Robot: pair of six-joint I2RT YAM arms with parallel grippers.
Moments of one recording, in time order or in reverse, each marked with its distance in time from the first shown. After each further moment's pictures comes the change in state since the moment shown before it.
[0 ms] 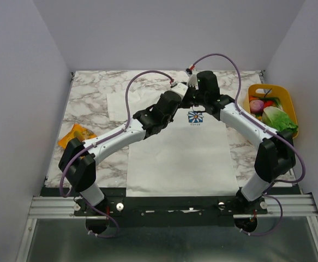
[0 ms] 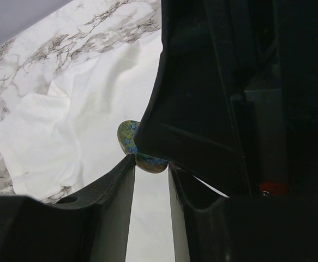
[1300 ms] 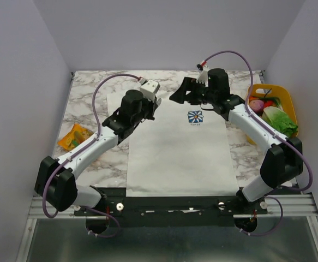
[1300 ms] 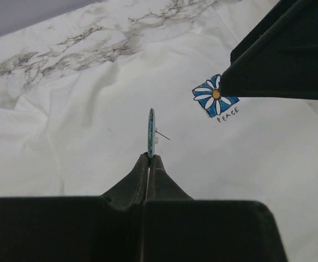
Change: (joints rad) left arm 0.248 -0.280 -0.316 0.255 0.456 -0.045; right arm -0.074 -0.083 -0.030 0.003 0.014 -0.007
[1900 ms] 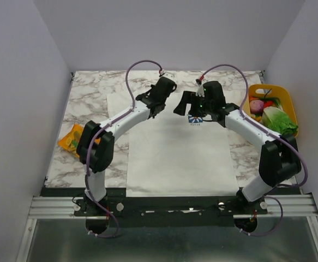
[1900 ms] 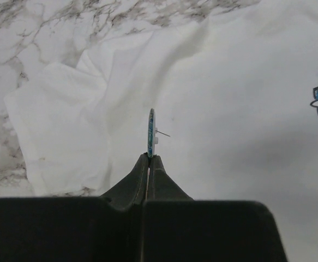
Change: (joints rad) left arm -0.048 0.477 0.457 -0.335 -0.435 -0.012; right arm 0.000 0.016 -0.145 -0.011 0.108 -0.043
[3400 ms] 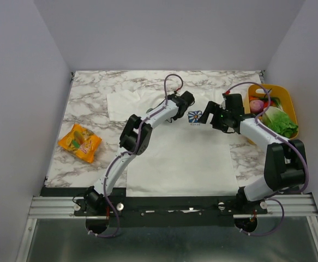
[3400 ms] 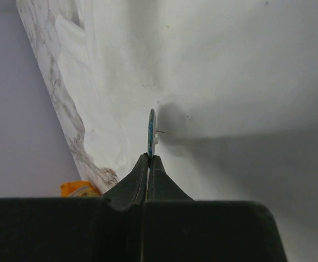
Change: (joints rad) left arm -0.064 0.798 0.845 -0.727 -0.462 0.063; right arm -0.249 -0.074 -0.253 -0.053 0.068 0.042
